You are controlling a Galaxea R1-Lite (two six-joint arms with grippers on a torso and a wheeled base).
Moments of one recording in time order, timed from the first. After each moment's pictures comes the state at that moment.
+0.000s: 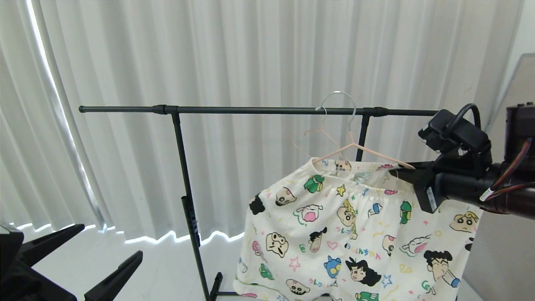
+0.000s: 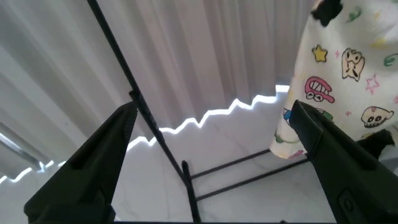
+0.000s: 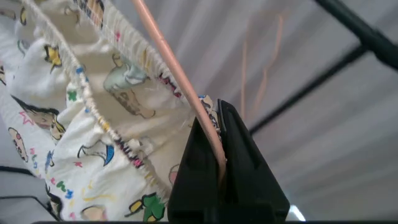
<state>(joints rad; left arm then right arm) -0.38 0.85 -0.23 -0.41 0.10 0.20 0.50 1.43 -0.85 -0.24 0.05 -0.35</state>
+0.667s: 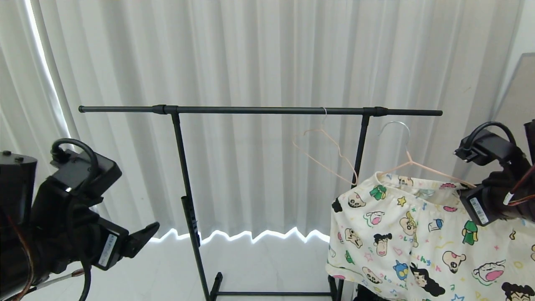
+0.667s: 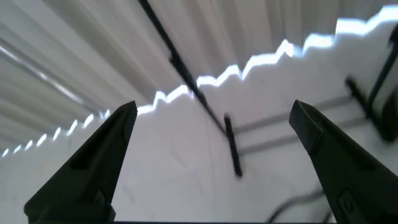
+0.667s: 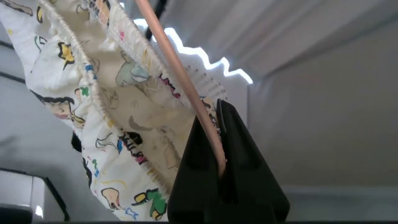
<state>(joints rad) -0.35 1.18 -0.67 0.09 0.28 0.28 0.32 1.36 -0.87 0.09 -0.29 -0.26</state>
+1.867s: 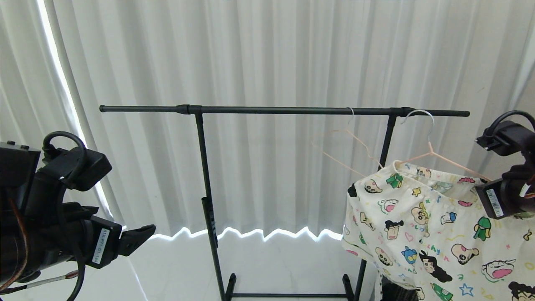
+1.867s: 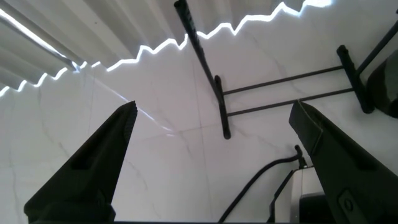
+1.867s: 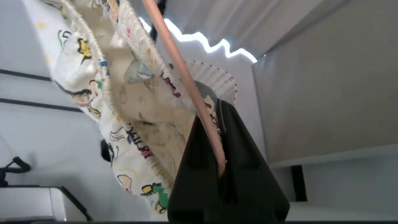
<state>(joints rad) -0.30 1.19 -0.76 0.24 0.20 0.13 0.28 1.34 -0.93 0.19 -0.33 -0.15</state>
